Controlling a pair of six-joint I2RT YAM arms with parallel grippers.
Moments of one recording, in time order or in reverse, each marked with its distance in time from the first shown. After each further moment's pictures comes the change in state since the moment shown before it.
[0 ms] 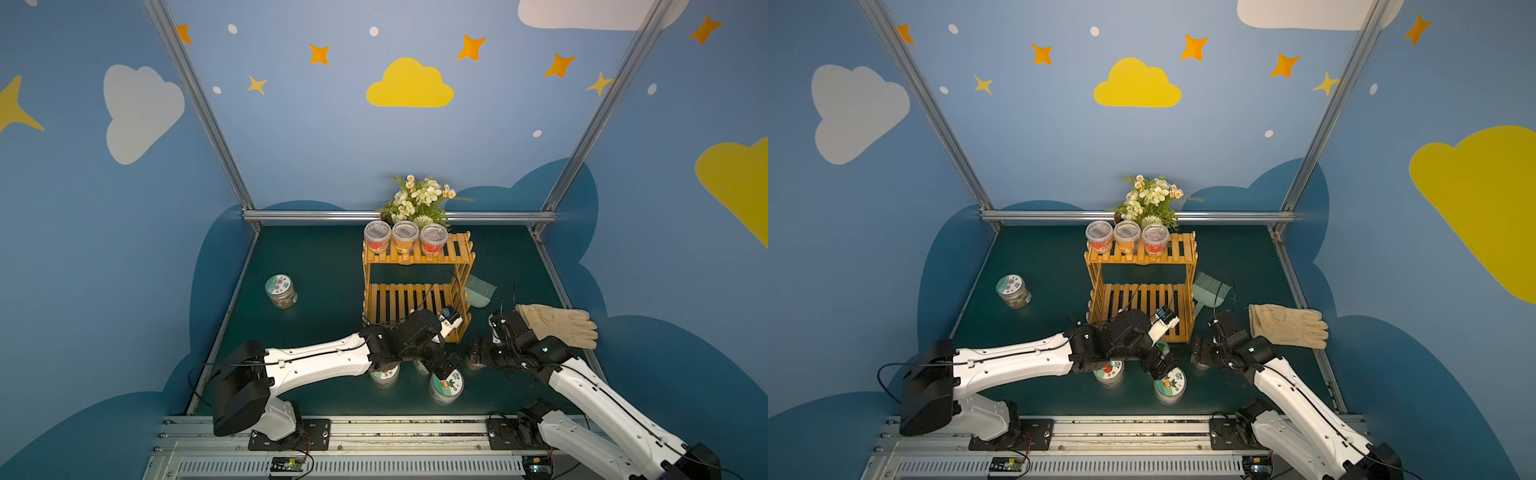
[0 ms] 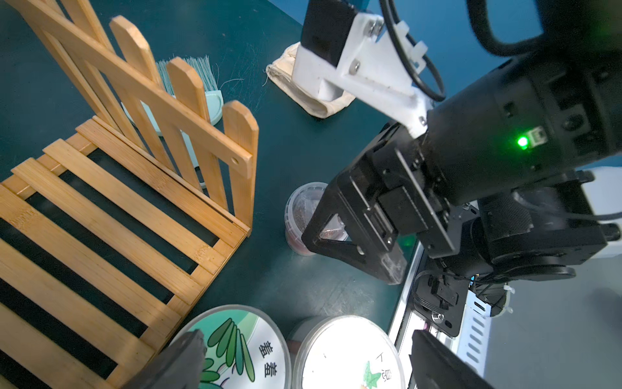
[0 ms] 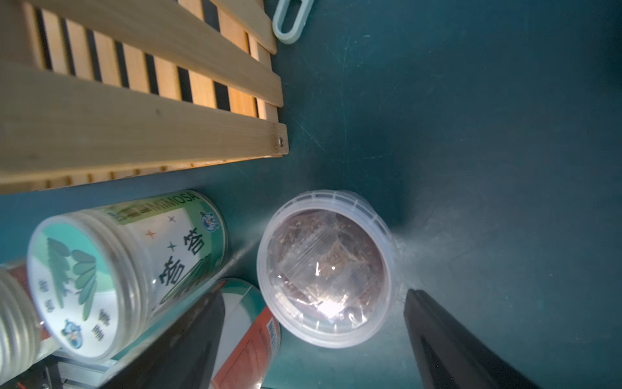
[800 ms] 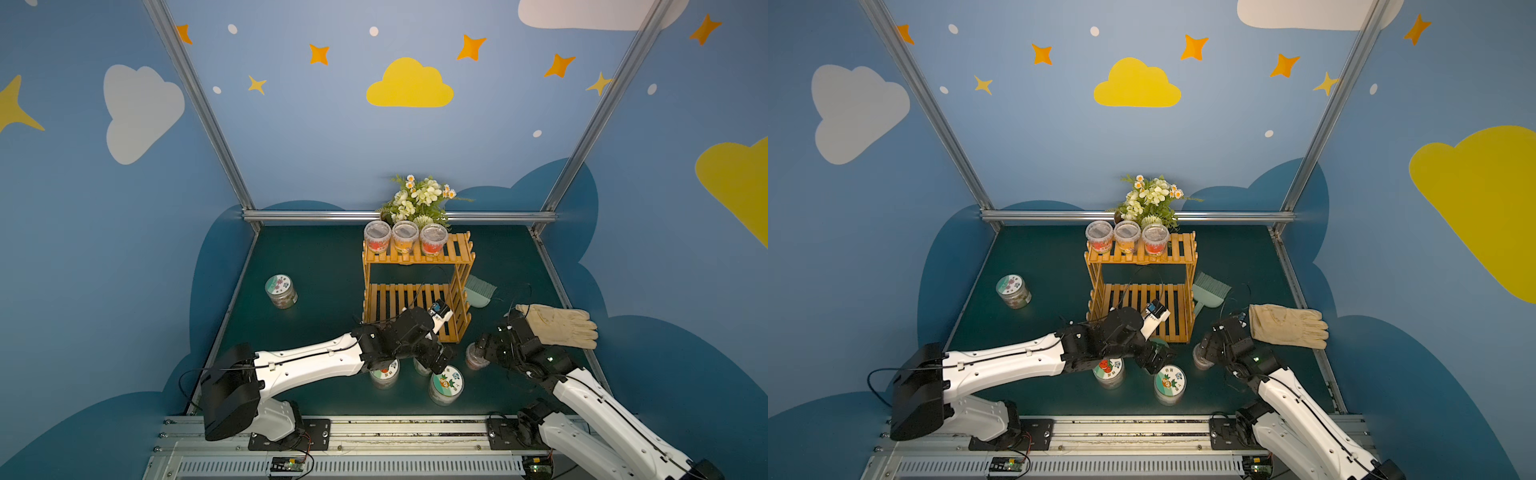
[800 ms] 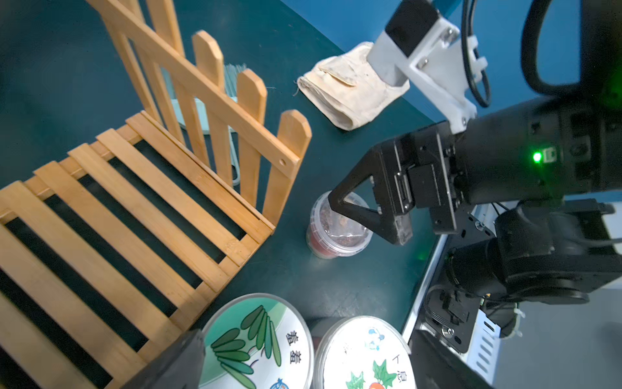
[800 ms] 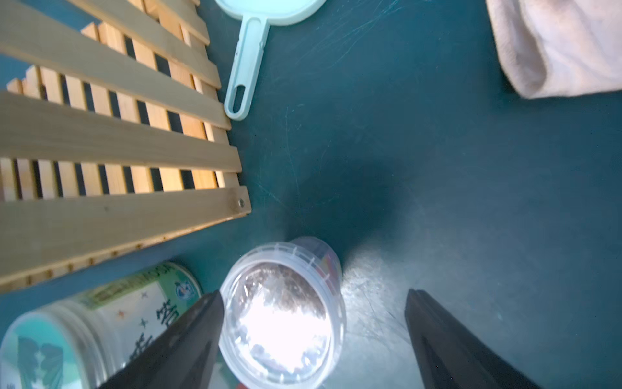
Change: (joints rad) left arm 0.023 -0.033 -0.021 0.000 -0.020 -0.046; right arm -0.031 -0.094 -0.050 0.043 0.142 0.076
